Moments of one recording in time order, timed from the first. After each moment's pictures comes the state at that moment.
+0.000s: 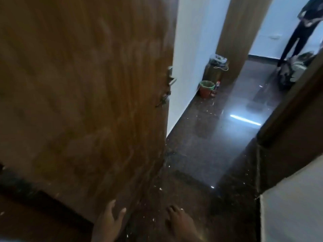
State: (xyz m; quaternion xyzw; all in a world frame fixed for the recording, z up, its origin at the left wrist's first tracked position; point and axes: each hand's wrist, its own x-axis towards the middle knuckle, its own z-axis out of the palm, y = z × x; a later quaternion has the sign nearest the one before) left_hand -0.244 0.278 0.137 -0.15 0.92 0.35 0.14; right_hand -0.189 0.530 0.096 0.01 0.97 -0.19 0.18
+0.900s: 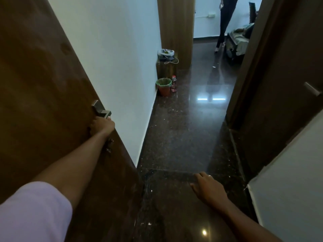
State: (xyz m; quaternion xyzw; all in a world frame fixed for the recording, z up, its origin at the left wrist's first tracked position) left_hand -0.737 0.641 0.317 -0.07 0.97 0.22 0.01; right_hand -0.372 0.836 0.180 0.23 0.96 -0.17 0.06
